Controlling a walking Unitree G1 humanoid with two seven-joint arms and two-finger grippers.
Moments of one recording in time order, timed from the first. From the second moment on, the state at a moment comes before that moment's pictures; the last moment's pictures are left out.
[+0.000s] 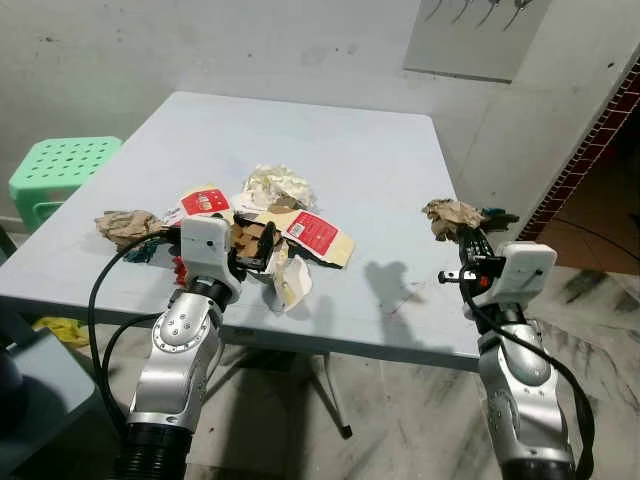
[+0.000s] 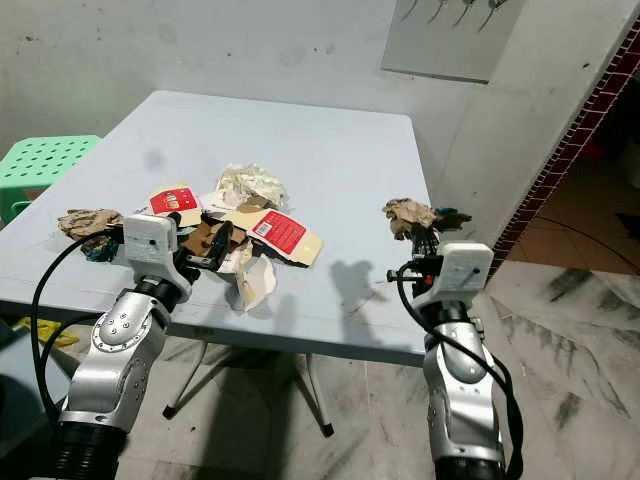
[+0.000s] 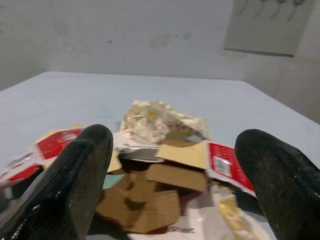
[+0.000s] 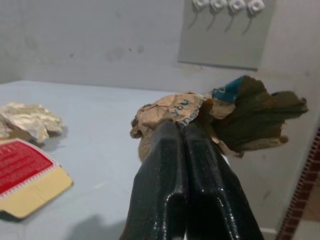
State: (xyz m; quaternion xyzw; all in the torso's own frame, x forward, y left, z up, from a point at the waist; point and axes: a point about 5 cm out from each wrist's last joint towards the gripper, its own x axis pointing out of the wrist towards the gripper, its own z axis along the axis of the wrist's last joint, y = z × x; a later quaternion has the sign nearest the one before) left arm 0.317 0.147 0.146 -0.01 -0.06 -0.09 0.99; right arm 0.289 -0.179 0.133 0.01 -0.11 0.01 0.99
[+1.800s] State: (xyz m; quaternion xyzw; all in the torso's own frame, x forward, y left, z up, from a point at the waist) left arm 0.319 0.139 0.140 -0.02 -0.07 -0.13 0.99; right arm 0.272 -0.191 0.135 0.01 -0.10 -0.04 0.99
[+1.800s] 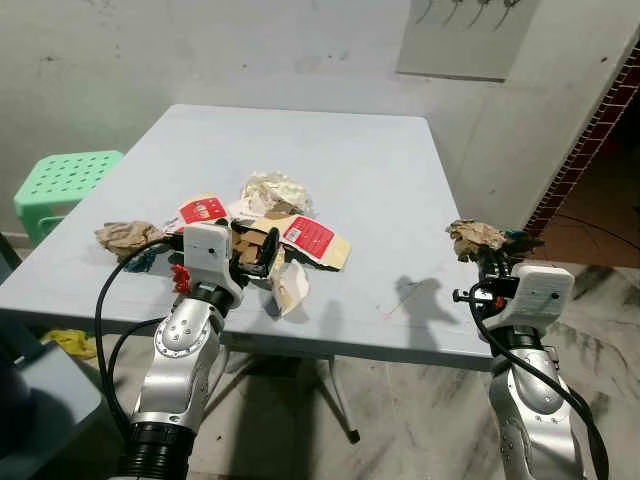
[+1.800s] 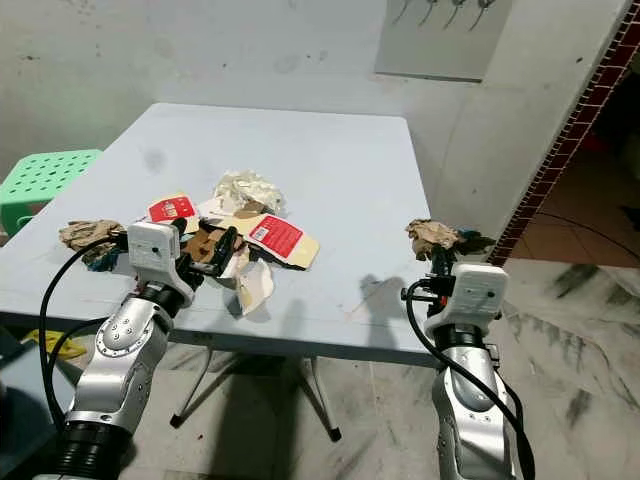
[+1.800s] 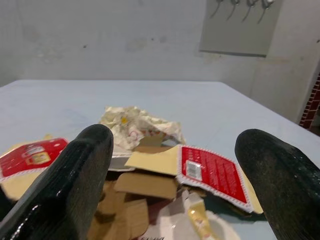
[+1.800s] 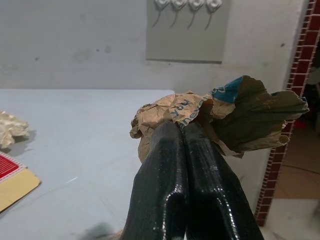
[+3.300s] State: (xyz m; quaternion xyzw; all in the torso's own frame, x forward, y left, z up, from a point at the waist) left arm 0.320 0.138 0.146 -0.01 -0.08 -0.15 0.98; right arm 0.274 -0.189 0.135 0.03 -0.10 -0.03 0.99
